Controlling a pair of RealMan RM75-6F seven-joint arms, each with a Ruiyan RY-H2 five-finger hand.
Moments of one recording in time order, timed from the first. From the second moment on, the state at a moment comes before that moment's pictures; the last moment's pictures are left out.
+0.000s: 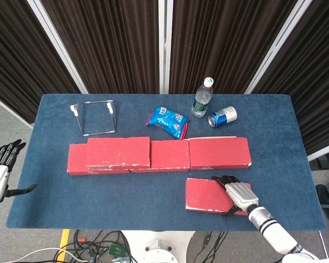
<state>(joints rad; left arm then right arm) -0.18 -0.99 -0.02 -1.64 1.50 1.46 -0.26 0.53 -1.15 -0.02 -1.94 -1.06 0.84 -0.22</state>
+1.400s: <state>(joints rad) -0.18 -0.99 -0.04 -1.65 1.49 1.41 -0.28 0.81 -0.98 0.20 -1.76 -1.11 0.59 -0.07</state>
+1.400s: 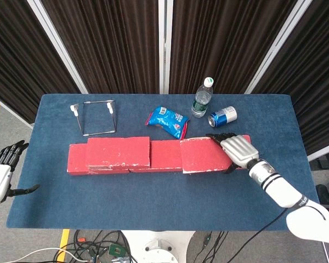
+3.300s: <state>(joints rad) -0.18 -1.00 -0.03 -1.59 1.51 1.37 -0.36 1.16 -1.28 0.10 -1.49 -0.78 0.48 -0.05</state>
